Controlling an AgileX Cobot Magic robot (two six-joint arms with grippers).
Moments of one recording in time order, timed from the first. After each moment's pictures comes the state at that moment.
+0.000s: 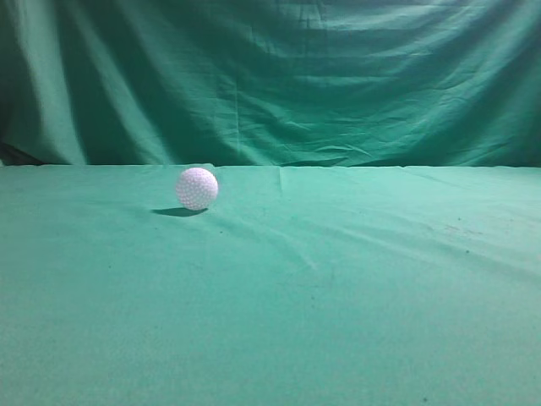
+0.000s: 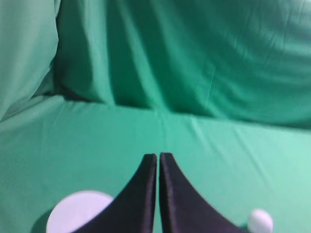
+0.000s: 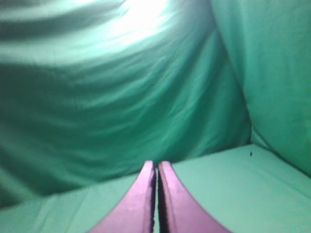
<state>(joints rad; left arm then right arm) -0.06 0.44 -0.36 0.00 0.07 -0.18 -0.01 0.00 -0.09 0.62 0.04 -0.40</state>
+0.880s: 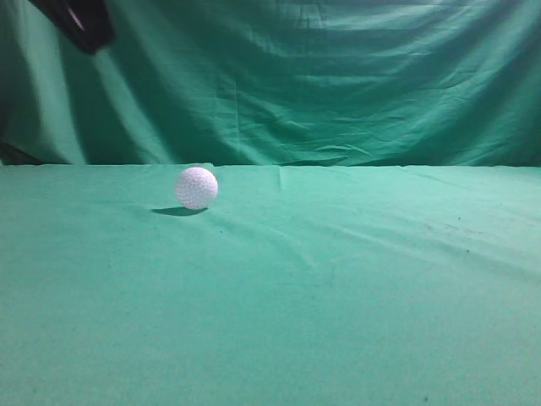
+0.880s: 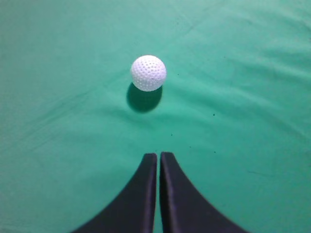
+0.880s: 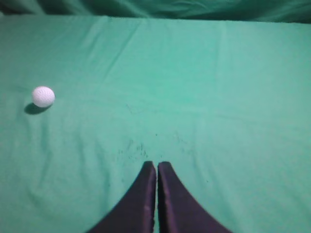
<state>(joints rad) -0.50 1.38 -0.93 -0.12 0.53 0.24 -0.01 0.35 -0.38 0.55 0.70 -0.58</state>
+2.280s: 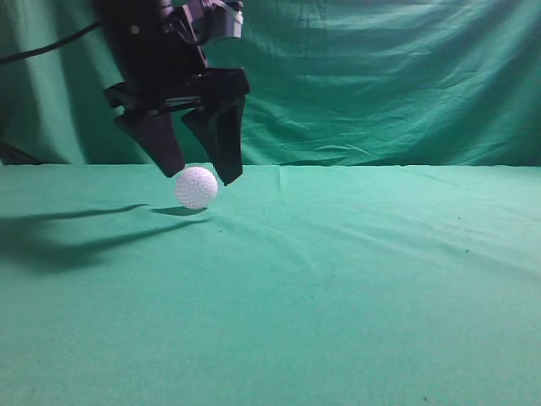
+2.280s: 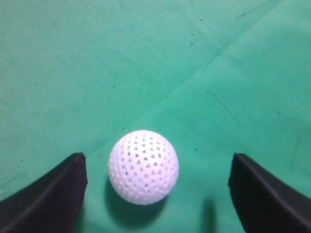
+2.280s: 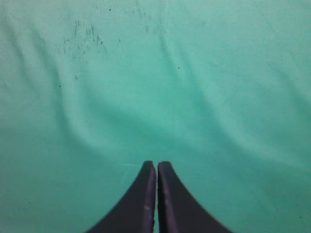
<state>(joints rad) -0.50 1.93 -1.32 -0.17 0.53 0.29 0.04 0.73 -0.51 0.21 0.92 -0.26</state>
